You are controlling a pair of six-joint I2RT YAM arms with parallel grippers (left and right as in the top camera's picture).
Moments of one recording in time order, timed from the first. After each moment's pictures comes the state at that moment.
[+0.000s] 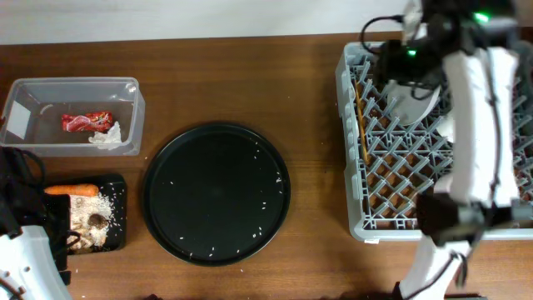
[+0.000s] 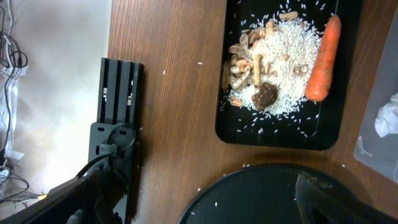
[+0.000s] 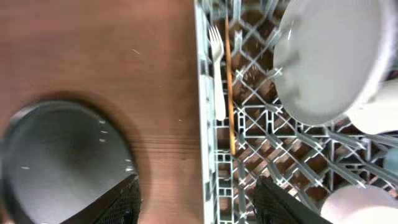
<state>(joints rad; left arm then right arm) 0.53 1.22 1.46 -1.69 -0.29 -1.19 0.03 2.01 2.54 -1.69 -0.13 0.16</state>
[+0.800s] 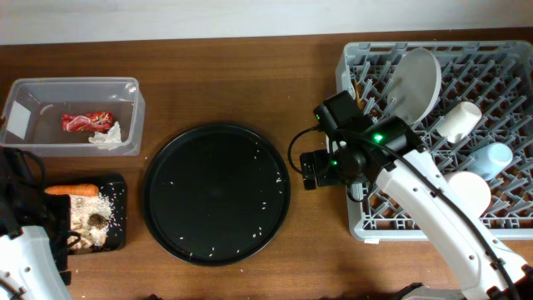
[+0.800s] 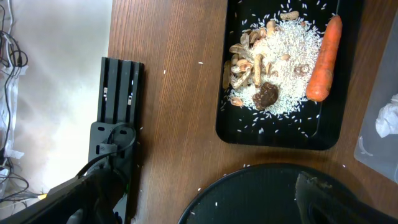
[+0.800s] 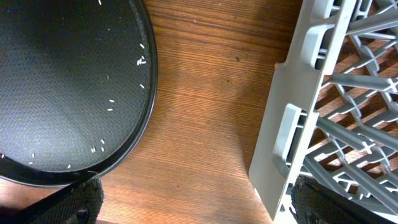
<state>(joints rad) 0.53 1.22 1.46 -1.69 -0.29 -1.19 0.49 1.50 1.42 -1.24 -0.01 0.37</state>
